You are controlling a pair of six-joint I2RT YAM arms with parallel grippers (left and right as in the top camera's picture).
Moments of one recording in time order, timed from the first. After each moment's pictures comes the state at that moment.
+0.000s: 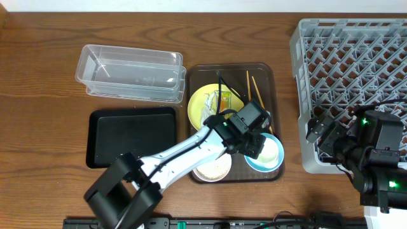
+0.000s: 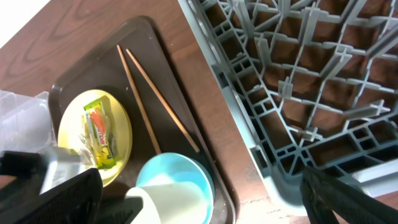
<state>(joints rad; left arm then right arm) -0.89 1.75 1.19 -0.53 0.28 -0.45 -0.08 0.85 0.94 -0.99 -0.13 0.51</state>
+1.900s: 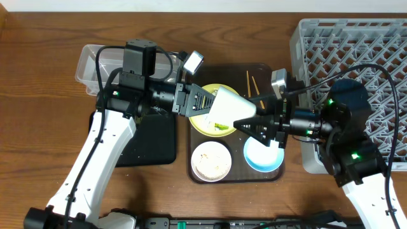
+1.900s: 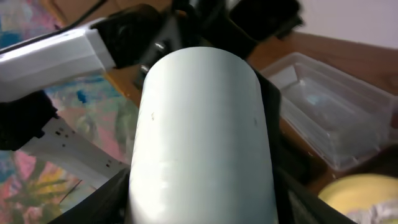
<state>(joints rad) -0.25 1.43 1.22 -0.53 1.49 -0.41 0.26 1.02 0.95 -0.21 -1.10 0.29</state>
